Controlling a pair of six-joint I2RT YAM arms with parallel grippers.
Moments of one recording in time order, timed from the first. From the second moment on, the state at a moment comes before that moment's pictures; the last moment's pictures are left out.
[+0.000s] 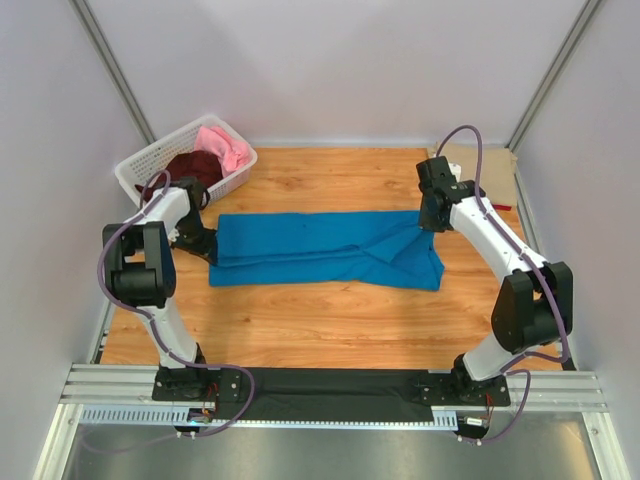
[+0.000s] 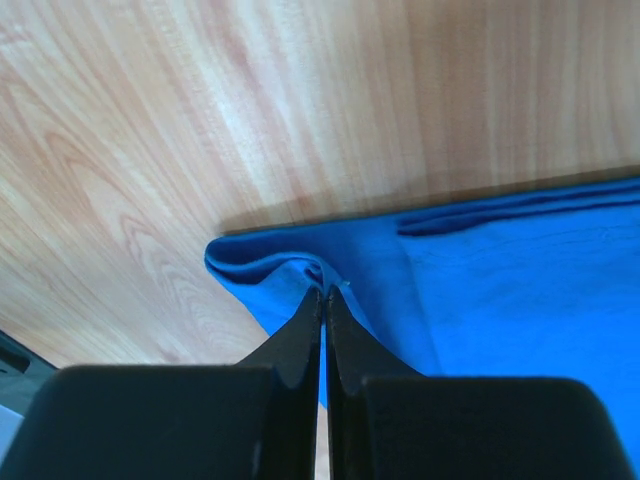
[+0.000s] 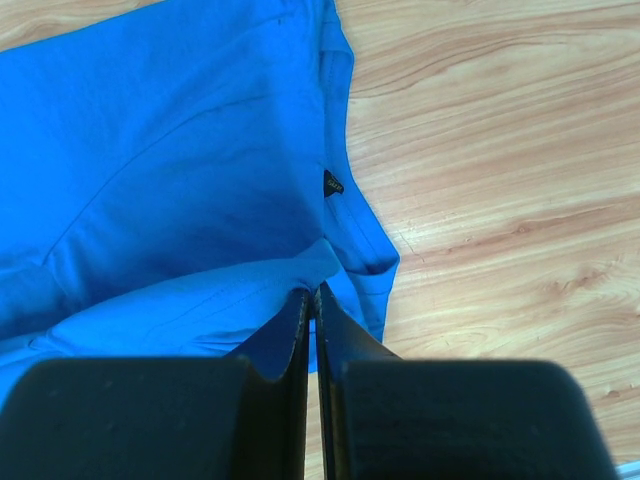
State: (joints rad) left arm 0.06 1.85 1.30 -1.08 -0.11 -1.26; right arm 0.26 1.59 1.32 -0.81 0.33 0.41
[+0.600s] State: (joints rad) left arm 0.03 1.87 1.46 -1.15 -0.17 -1.08; right arm 0.26 1.59 1.32 -0.81 0.27 0.41
